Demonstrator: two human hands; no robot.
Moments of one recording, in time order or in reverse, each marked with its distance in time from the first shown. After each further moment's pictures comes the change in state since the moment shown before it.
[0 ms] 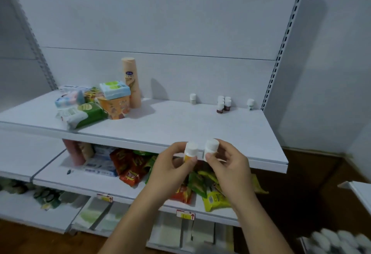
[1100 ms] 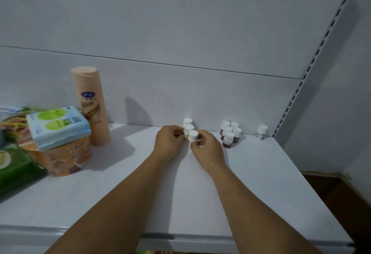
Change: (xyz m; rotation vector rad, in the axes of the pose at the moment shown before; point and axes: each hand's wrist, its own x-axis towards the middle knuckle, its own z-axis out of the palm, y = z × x) left_hand 0.392 -0.153 -0.031 0.370 0.040 -0.065; right_hand 0.328 0.120 0.112 -0.548 0.128 -0.036
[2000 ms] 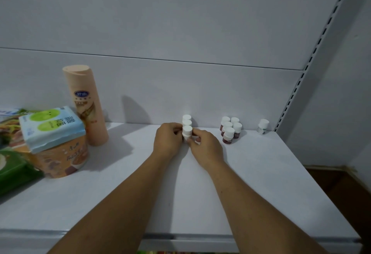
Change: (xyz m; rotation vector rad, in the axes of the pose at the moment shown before) left_hand -0.002 0.000 0.005 -0.003 0.035 0.095; right_hand 0.002 -0.001 0.002 -0.117 -0.057 -0.033
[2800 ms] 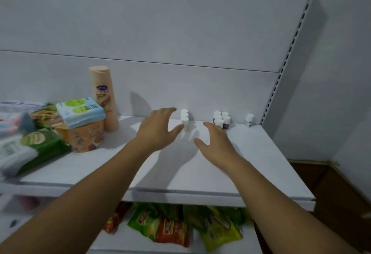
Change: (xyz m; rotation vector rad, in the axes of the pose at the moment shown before) left_hand -0.088 0.071 -0.088 0.547 -0.073 0.237; right_hand -0.097 -0.036 -0.103 -0.092 -0.174 -0.003
